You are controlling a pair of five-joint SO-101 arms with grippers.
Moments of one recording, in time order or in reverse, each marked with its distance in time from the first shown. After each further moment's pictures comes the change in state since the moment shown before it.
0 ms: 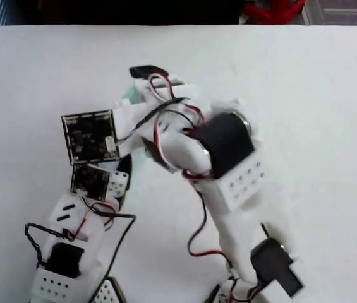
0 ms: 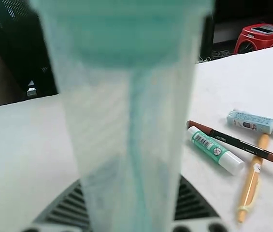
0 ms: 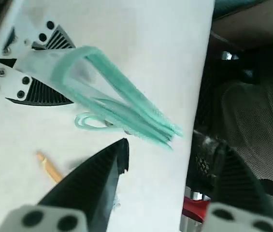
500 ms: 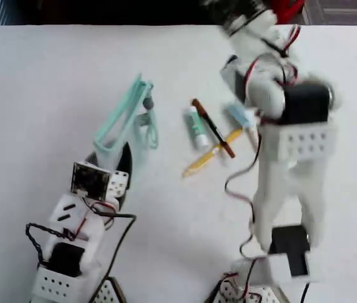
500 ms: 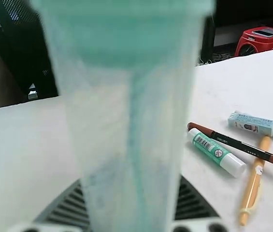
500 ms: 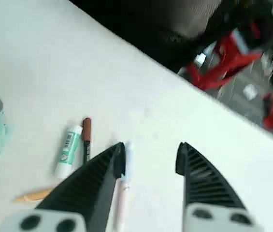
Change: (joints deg) left arm -0.2 0.0 1.0 -1.3 0.0; right arm 32.3 8.7 0.7 -7.7 -40.2
